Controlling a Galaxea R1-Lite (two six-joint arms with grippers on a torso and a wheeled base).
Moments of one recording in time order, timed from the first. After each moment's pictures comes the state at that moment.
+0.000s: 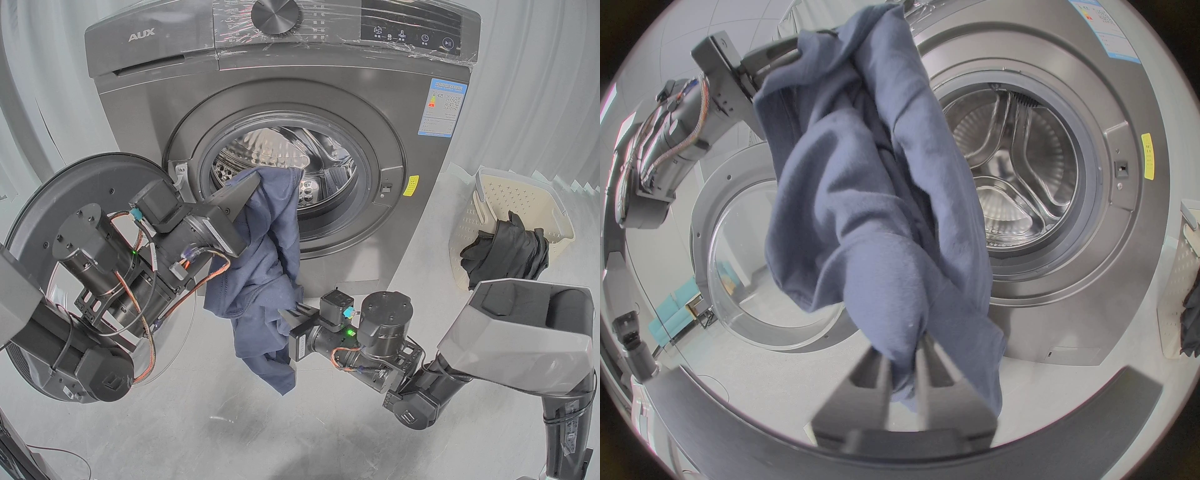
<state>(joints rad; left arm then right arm) -0.53 1.83 -0.69 -1.55 -0.14 -0.30 0.78 2.34 -0.96 -1.39 -0.01 0.07</state>
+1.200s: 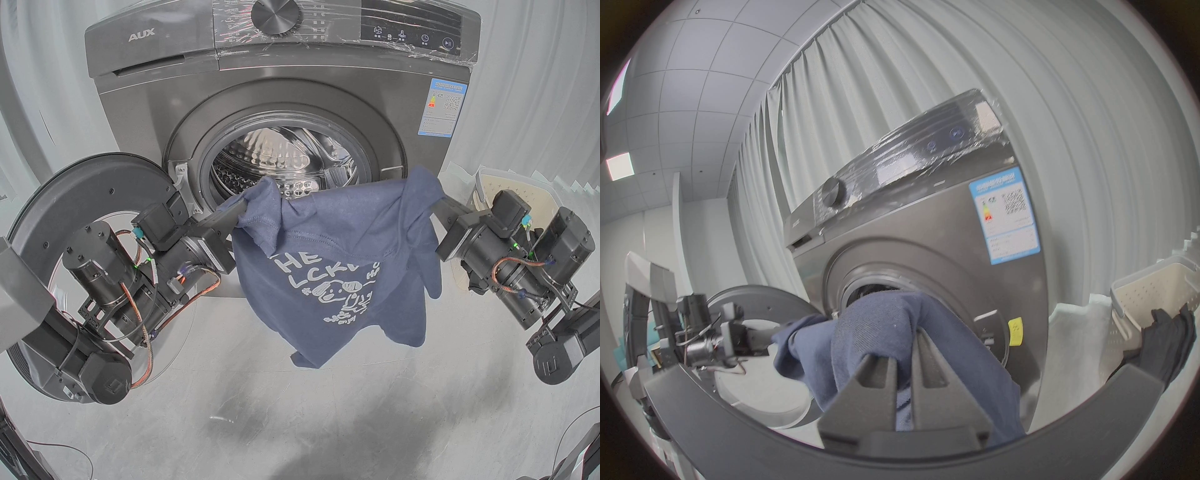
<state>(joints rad) -0.47 1.87 -0.63 -1.55 -0.13 -0.32 0.50 1.75 -0.61 -1.48 0.03 0.14</state>
